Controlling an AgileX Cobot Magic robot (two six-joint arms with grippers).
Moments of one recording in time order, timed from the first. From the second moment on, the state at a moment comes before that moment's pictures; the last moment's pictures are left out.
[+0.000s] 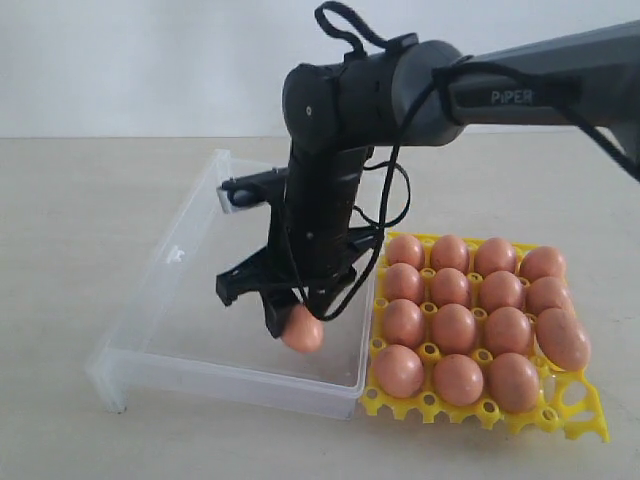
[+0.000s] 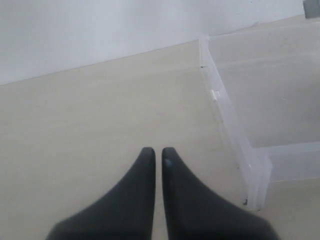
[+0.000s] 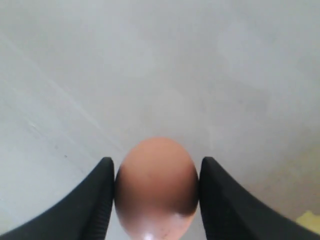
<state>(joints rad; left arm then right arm) -0.09 0.00 0.00 -0.11 0.36 0.27 0.57 2.12 -1.62 0.22 1.05 -0.01</state>
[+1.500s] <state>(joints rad) -0.09 0.00 0.00 -0.11 0.36 0.27 -0.31 1.37 -0.78 -0.17 -0.97 -0.03</state>
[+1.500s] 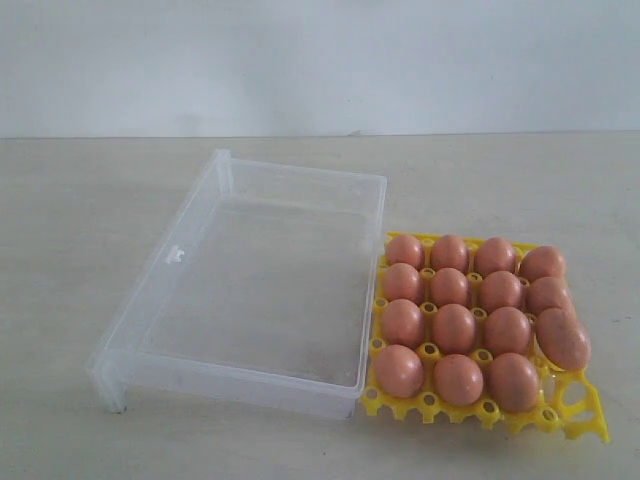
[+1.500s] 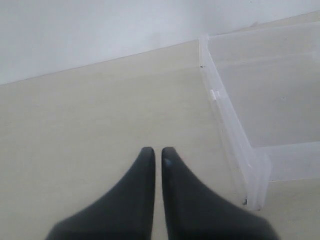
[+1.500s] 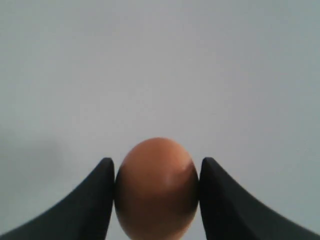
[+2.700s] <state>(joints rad) -0.09 0.00 0.00 -0.11 0.36 0.27 -0.73 1.35 -0.21 -1.75 -1.00 0.54</state>
